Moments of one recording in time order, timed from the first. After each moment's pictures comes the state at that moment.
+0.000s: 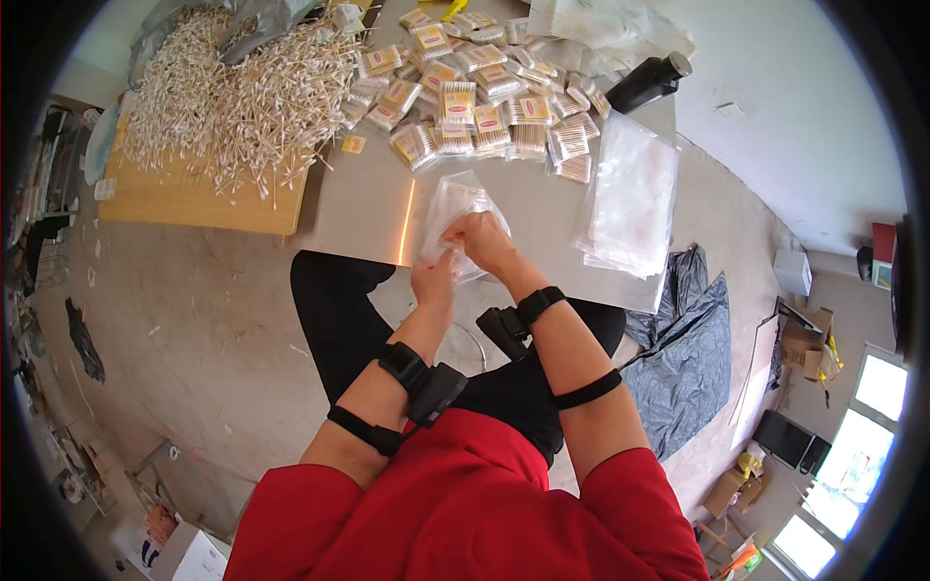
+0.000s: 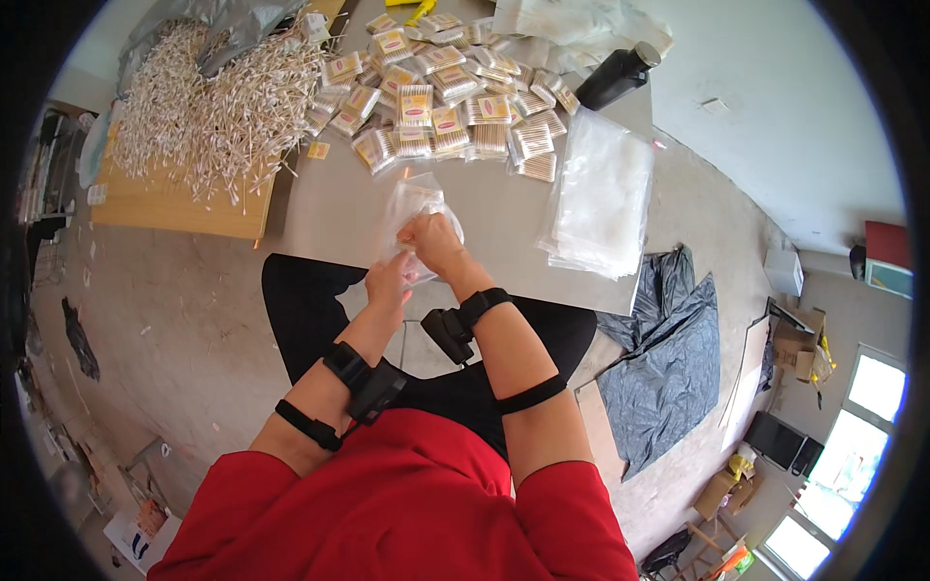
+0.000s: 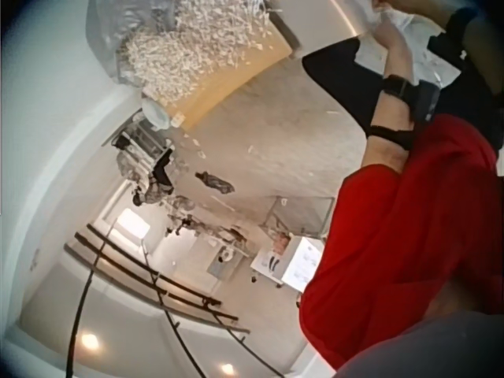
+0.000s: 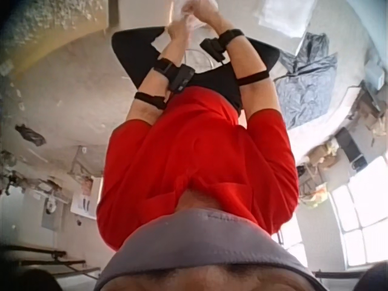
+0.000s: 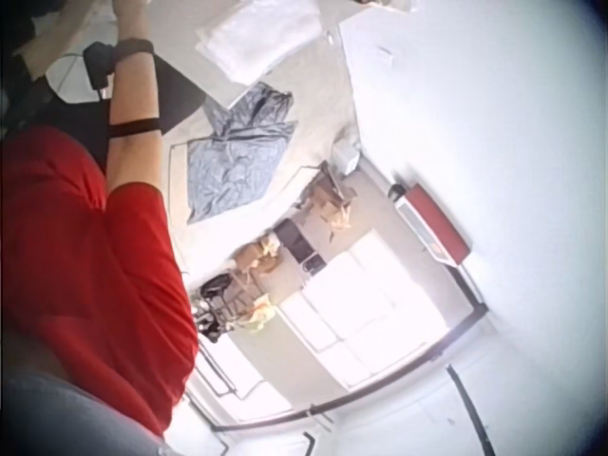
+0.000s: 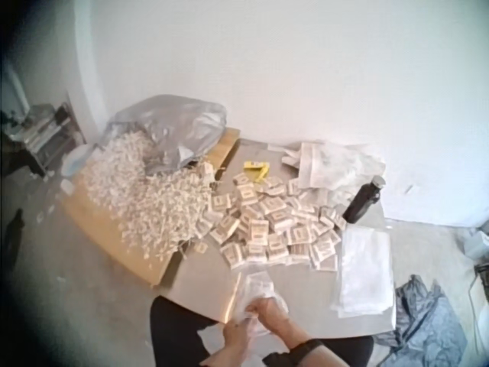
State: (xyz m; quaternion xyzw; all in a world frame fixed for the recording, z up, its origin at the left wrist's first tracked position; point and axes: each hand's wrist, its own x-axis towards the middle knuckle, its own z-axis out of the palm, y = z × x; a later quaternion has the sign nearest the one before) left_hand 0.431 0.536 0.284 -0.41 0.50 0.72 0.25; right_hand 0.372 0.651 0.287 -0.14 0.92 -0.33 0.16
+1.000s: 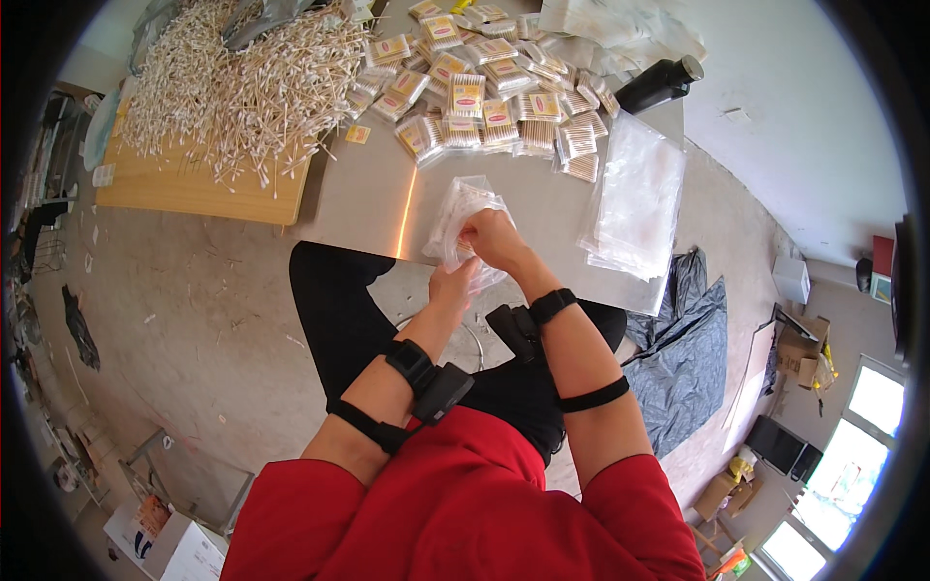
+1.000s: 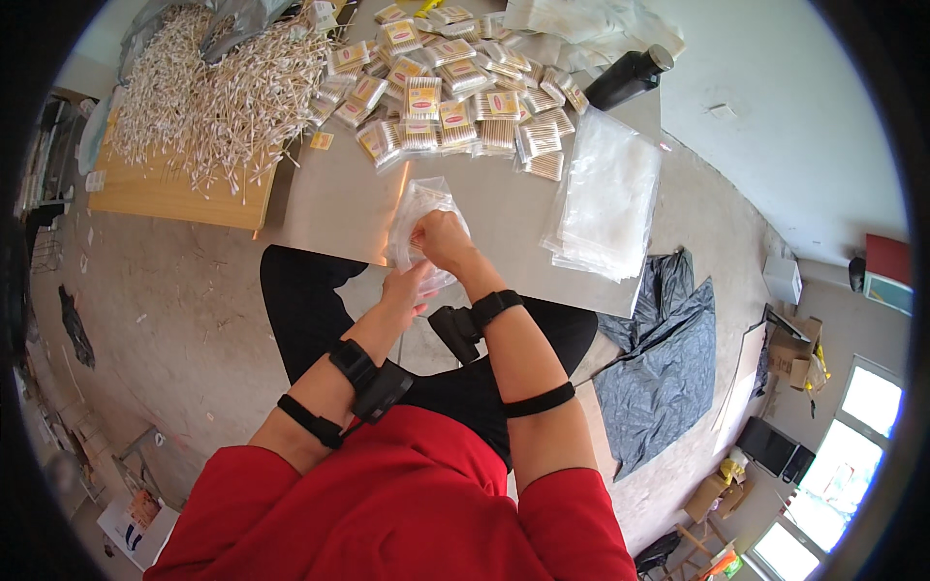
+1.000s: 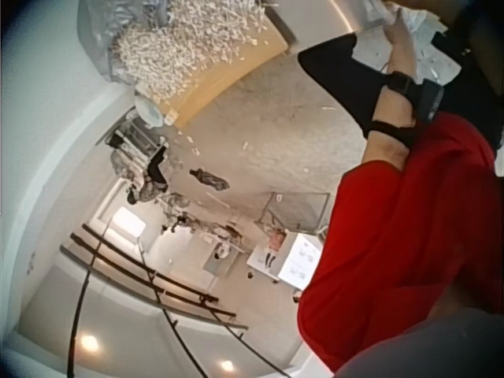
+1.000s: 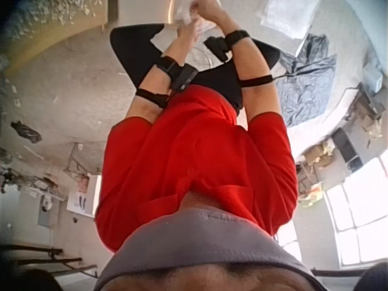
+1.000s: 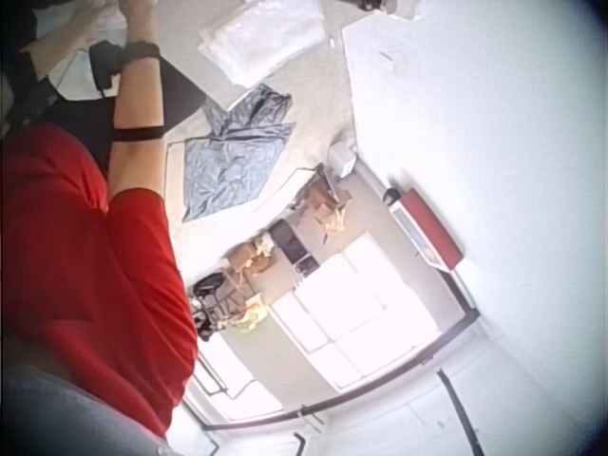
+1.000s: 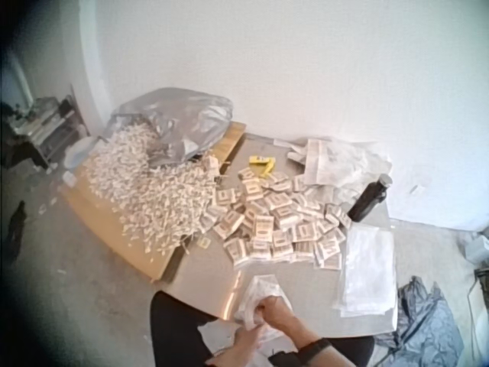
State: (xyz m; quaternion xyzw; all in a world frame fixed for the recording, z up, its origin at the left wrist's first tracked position) left_hand 0.438 0.552 0.275 -0.42 0.53 0.66 0.32; right_hand 0.369 0.662 0.292 -0.11 0.92 -0.34 0.19
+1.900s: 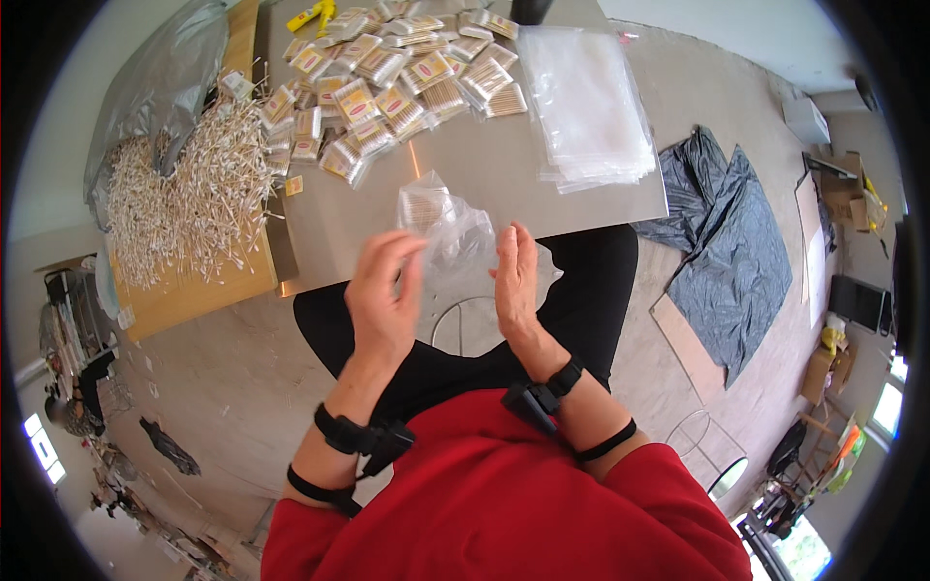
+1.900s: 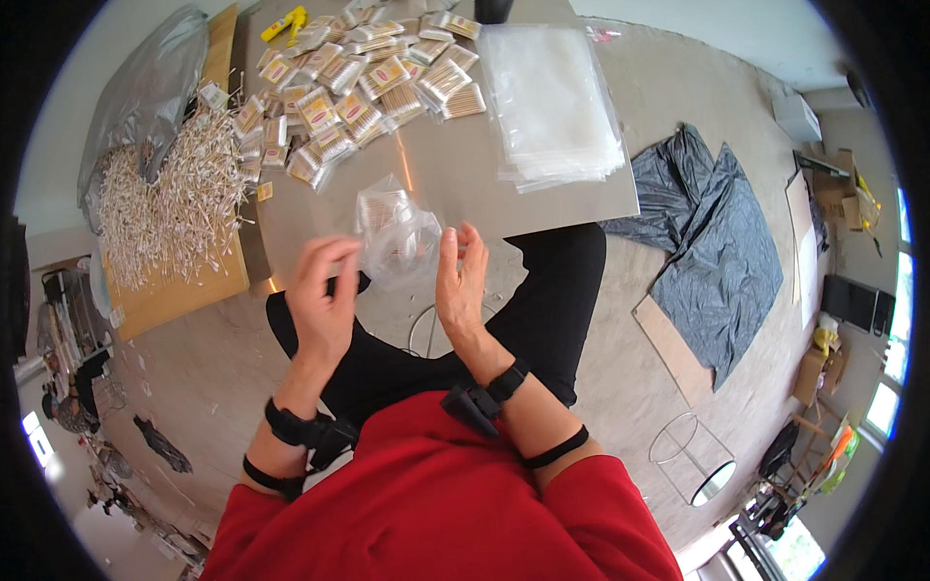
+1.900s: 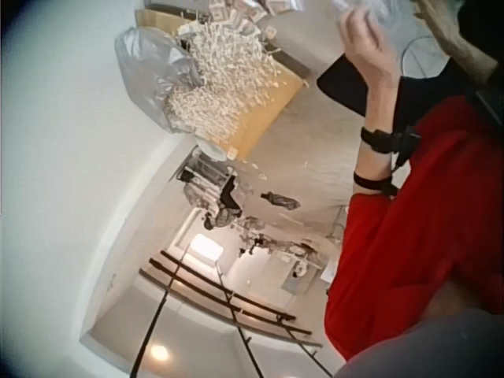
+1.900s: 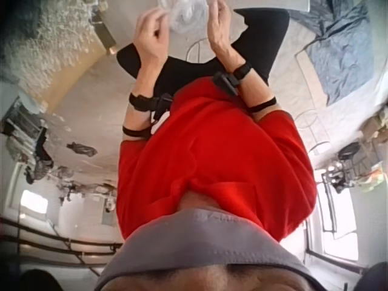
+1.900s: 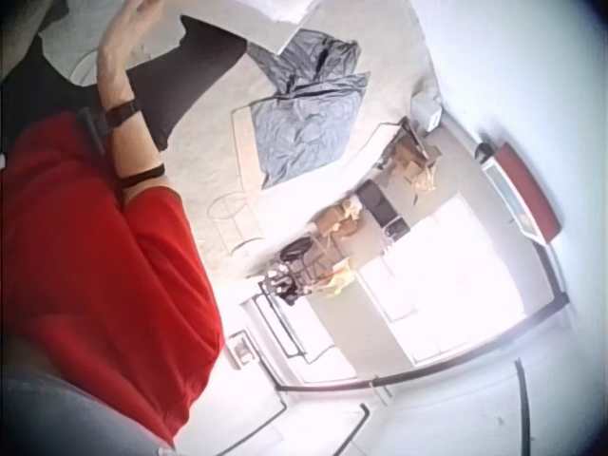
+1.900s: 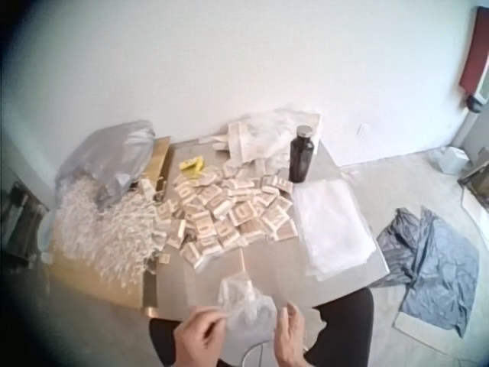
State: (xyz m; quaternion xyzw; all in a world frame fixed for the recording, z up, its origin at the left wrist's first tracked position) left_hand 0.424 0.519 0.411 0.28 0.84 0.46 -0.03; right_hand 0.499 0.660 0.329 0.42 0.62 -0.65 -0.13
